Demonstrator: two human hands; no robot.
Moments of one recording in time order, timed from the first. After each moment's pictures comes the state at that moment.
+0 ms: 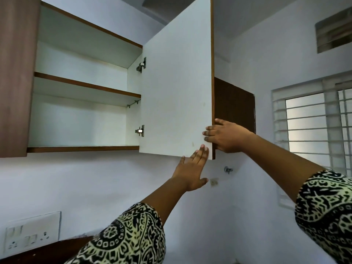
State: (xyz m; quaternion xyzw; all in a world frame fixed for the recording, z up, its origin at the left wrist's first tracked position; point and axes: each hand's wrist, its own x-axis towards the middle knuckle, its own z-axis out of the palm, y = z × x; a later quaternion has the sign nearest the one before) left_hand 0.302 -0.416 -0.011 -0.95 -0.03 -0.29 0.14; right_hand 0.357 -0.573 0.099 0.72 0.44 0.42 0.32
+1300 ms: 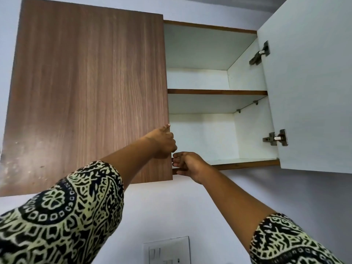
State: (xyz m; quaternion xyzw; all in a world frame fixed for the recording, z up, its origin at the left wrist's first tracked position) left_hand -0.008 -0.003 0.148 -0.77 -0.28 0.01 0.57; right_hand 0.104 -0.037 0.073 0.51 0.50 -0.30 -0.64
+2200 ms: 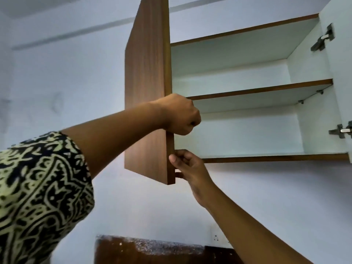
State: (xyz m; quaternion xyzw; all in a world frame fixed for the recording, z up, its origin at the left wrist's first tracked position) left_hand -0.156 -0.243 0.181 -0.76 -0.32 -0.03 0.56; right_hand -0.075 -0.204 0.025 0.22 0.67 -0.34 -0.62
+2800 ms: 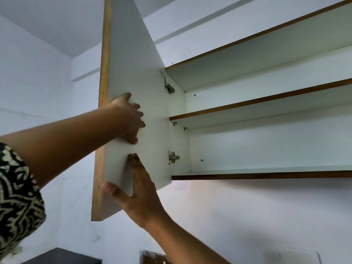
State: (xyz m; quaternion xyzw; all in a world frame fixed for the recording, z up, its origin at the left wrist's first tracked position) left_hand -0.335 -0.235 0.219 -0.47 -0.64 0.27 0.55; right_hand -0.281 -0.191 0.034 0.17 0.81 -0.16 -0.53
